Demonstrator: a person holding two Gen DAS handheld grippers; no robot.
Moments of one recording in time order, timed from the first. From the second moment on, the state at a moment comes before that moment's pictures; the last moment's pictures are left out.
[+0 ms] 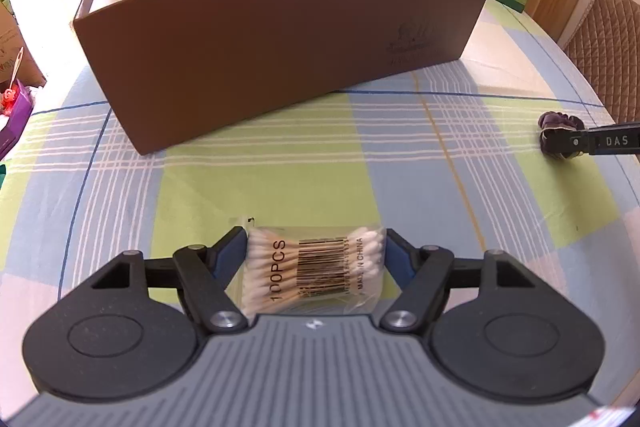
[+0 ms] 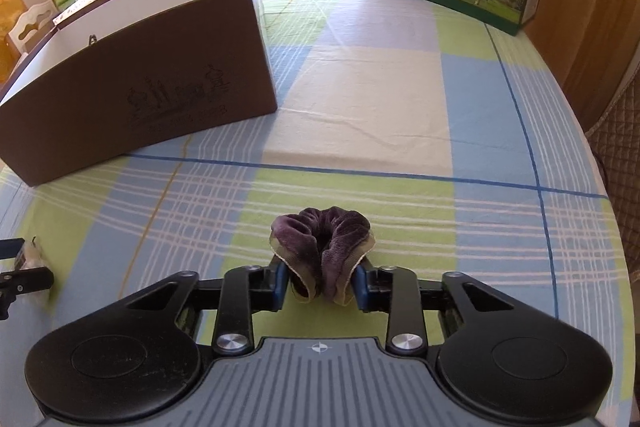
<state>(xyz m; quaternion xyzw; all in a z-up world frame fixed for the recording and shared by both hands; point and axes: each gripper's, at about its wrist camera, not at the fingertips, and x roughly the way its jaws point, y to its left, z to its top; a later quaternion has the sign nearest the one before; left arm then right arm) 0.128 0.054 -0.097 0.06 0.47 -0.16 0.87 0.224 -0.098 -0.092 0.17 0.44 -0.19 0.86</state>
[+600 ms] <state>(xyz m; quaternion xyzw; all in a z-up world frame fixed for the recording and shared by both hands) 0.120 0.077 -0.099 0.04 0.49 -0.13 0.86 0.224 -0.083 -0.092 0.17 0.44 -0.17 0.86</state>
